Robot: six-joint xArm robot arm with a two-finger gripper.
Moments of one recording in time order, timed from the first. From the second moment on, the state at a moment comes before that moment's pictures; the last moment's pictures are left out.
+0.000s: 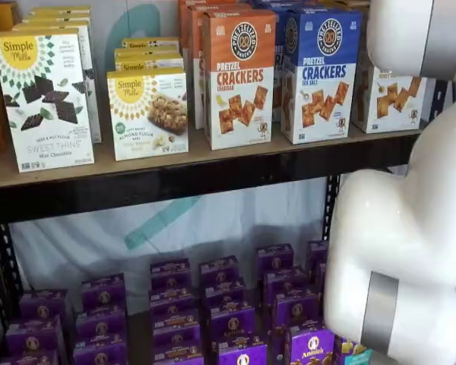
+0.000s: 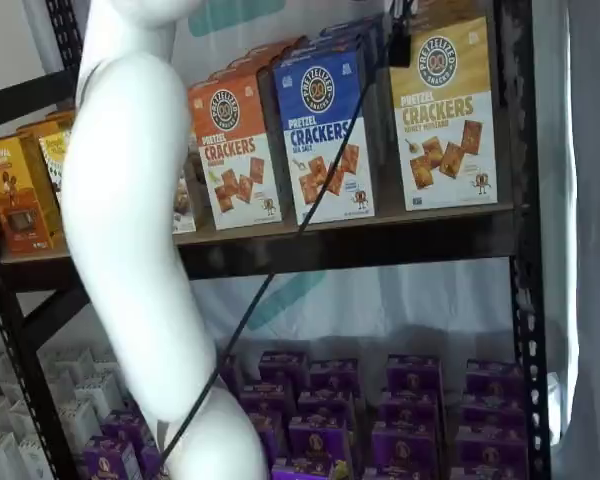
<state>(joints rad) -0.74 -0.17 -1.71 0.48 1.62 -2.17</state>
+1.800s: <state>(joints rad) -0.65 -0.09 -1.82 0.28 1.63 -2.15</state>
